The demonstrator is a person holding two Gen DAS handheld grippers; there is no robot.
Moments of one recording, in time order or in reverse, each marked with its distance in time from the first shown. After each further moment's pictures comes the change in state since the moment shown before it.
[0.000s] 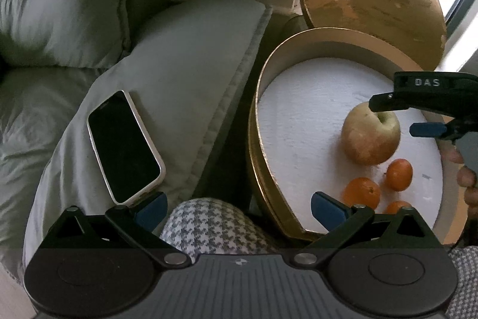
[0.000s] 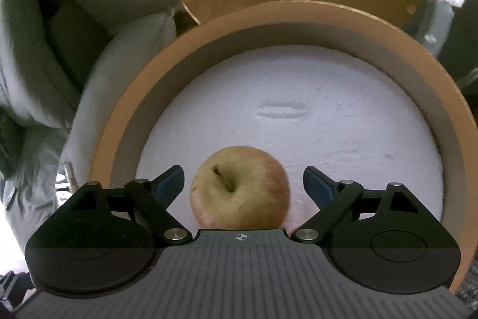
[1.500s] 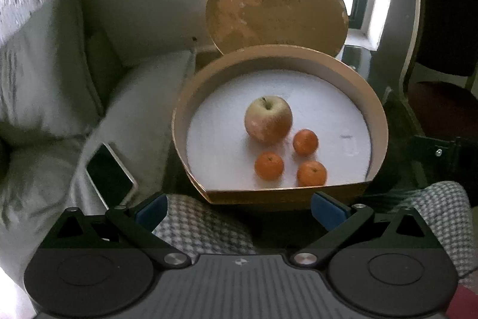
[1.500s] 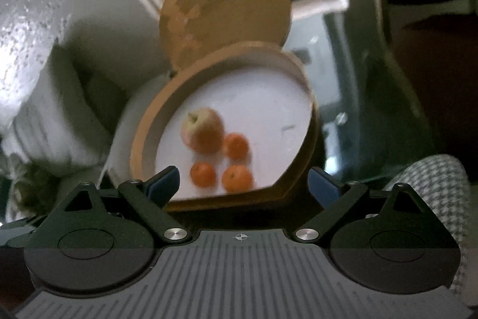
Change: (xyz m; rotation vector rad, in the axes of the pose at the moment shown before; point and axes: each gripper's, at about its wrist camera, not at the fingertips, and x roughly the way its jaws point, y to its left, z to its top) left arm -0.115 -0.103 -0.061 0.295 -0.144 0.012; right arm -0.216 -0.065 -0.161 0.187 -0.313 0.010
